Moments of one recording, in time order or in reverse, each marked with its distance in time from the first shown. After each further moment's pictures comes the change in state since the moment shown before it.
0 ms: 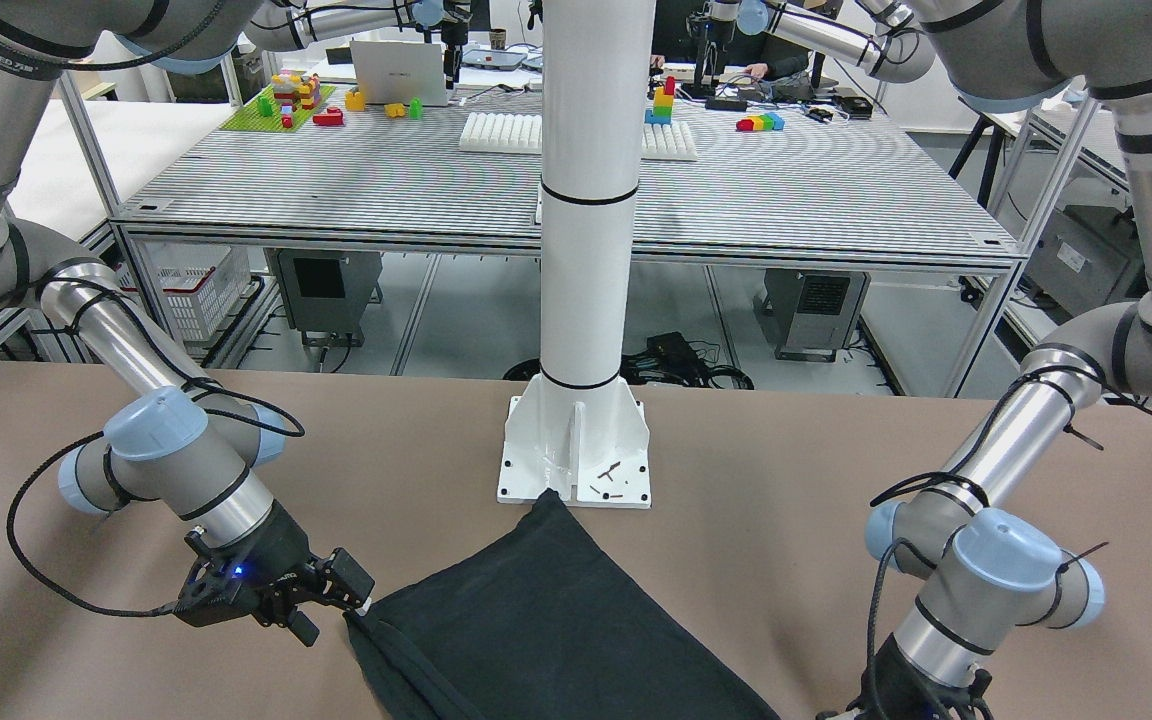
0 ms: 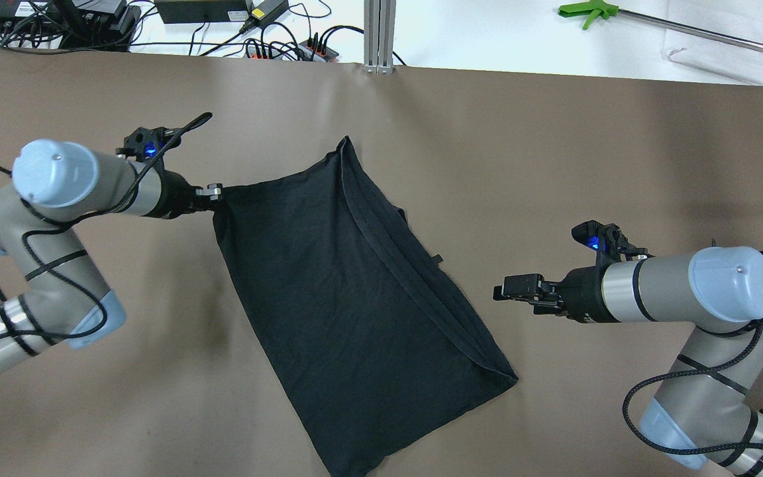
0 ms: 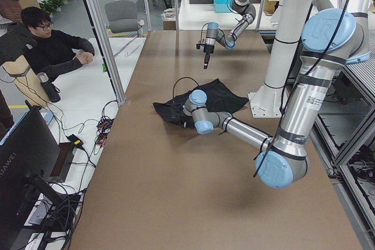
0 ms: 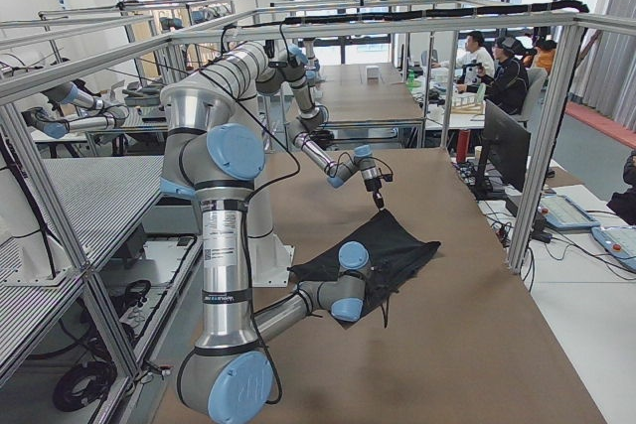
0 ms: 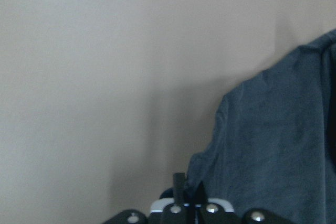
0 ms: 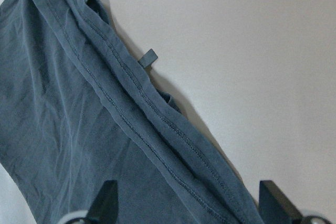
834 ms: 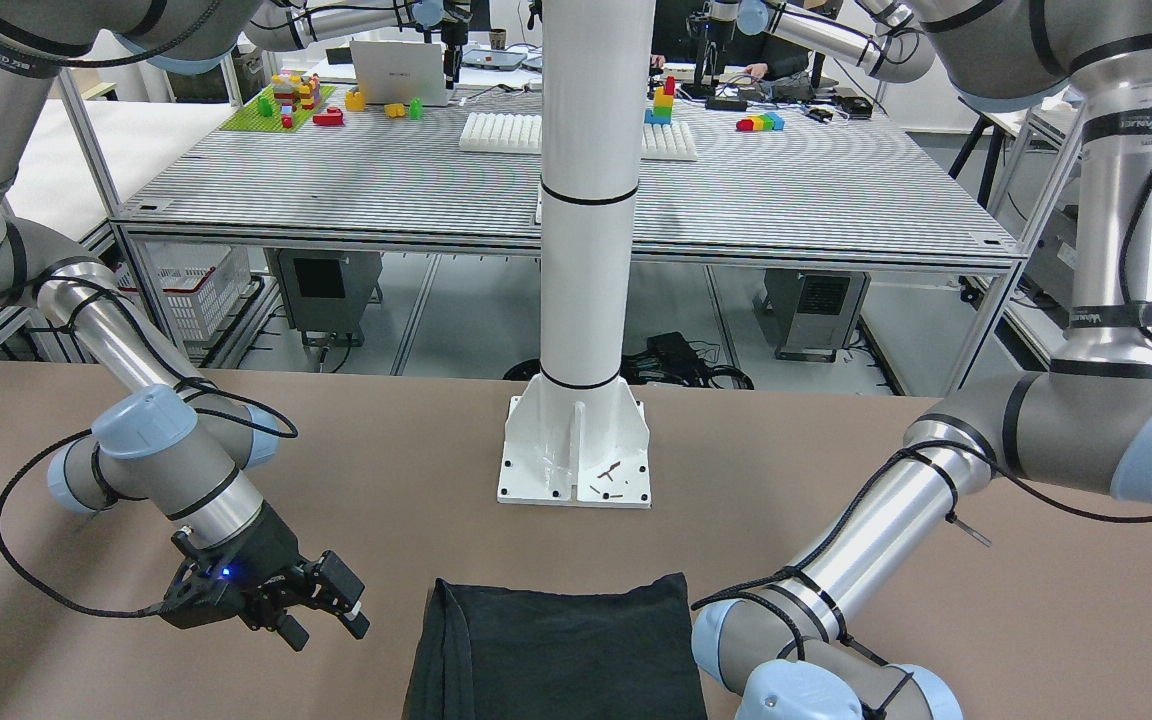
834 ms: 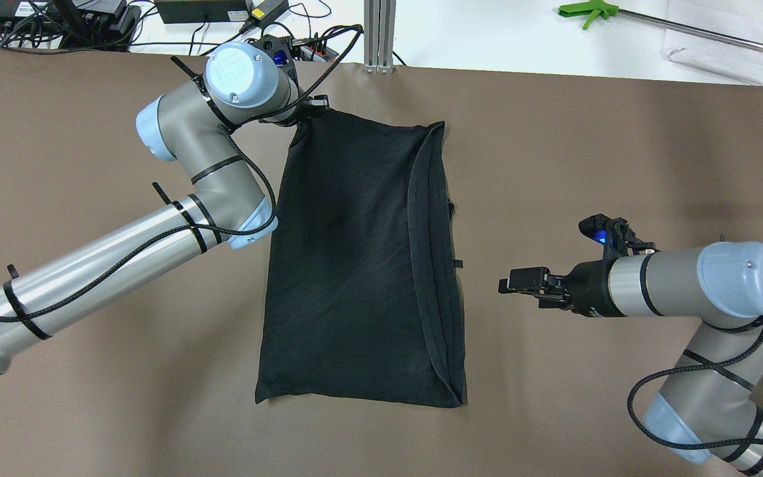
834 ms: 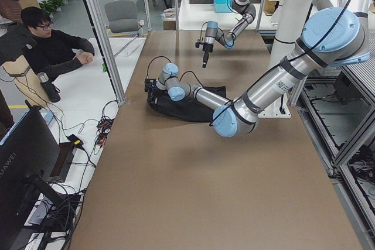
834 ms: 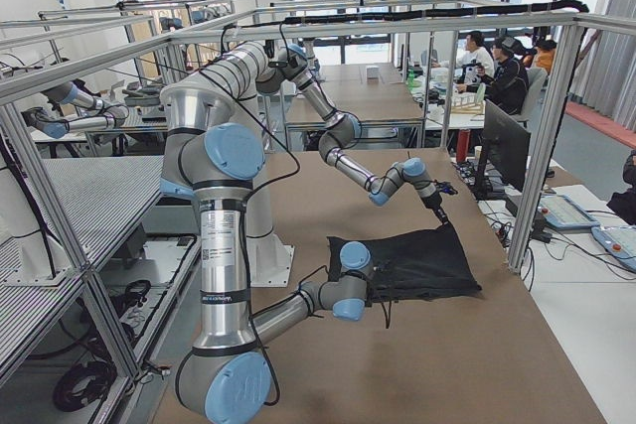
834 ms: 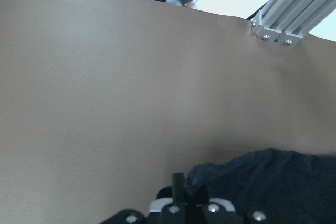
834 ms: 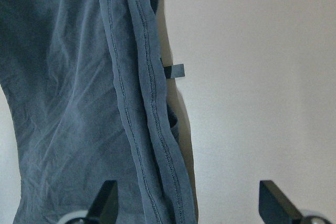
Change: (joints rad) left arm -0.024 -0.542 0.526 0.126 0.196 0.076; right arm 0.019 -0.003 0.003 -0.001 -0.001 0.002
